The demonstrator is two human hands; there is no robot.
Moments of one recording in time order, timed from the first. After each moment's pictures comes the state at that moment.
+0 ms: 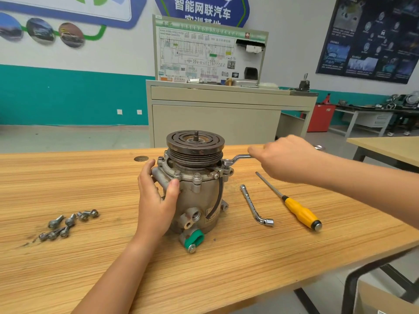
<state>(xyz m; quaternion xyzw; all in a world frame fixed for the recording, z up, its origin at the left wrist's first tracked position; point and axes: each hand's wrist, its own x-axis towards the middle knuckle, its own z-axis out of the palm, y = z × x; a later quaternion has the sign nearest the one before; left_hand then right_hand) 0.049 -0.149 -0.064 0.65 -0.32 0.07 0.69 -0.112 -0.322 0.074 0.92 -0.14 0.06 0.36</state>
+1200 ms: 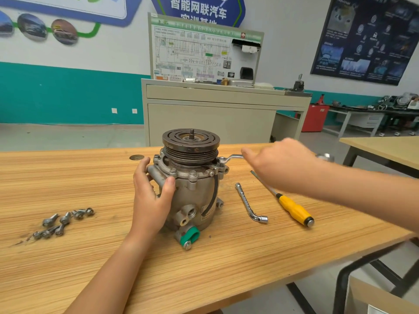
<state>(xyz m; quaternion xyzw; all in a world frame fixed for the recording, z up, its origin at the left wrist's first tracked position) 0.049 -0.147 -0.063 0.65 -0.32 0.06 0.69 -0.127 -0.290 0.073 0.90 -0.14 0.04 0.42</state>
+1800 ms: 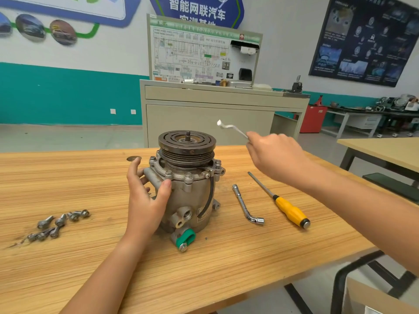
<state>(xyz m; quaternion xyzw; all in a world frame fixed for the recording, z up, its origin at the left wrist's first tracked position) 0.043 -0.144 -0.058 0.63 -0.33 0.06 0.70 -0.111 -0.317 0.066 0.91 -0.22 0.24 0.24</state>
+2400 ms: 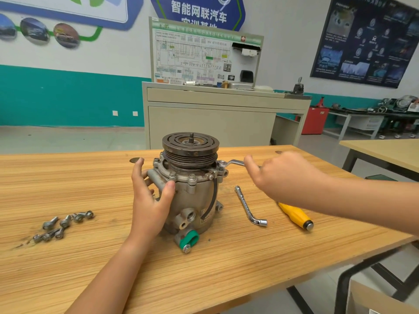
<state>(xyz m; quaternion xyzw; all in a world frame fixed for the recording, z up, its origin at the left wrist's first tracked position) 0.047 -0.146 -0.061 0.63 -0.34 0.07 0.70 -0.137 -0.285 0.065 0.88 -0.08 -0.01 0.47</state>
